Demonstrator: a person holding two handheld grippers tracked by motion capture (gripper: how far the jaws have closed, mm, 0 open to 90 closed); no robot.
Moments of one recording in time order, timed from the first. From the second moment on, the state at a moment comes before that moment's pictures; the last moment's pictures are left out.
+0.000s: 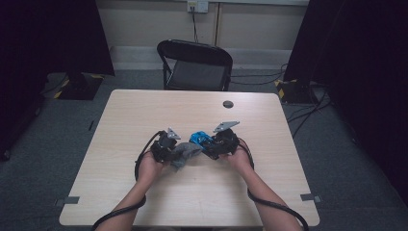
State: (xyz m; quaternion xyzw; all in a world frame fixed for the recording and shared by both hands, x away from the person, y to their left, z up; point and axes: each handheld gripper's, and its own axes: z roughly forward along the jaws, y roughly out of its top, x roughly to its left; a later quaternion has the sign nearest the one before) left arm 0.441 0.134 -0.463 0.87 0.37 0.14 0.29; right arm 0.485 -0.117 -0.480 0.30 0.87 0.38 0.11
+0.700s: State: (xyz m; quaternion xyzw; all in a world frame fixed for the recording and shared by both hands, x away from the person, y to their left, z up) left arm 0.443 0.158 -0.462 0.85 0.41 0.17 0.28; right arm 0.485 -0.116 -0.480 0.30 0.87 0.38 0.11
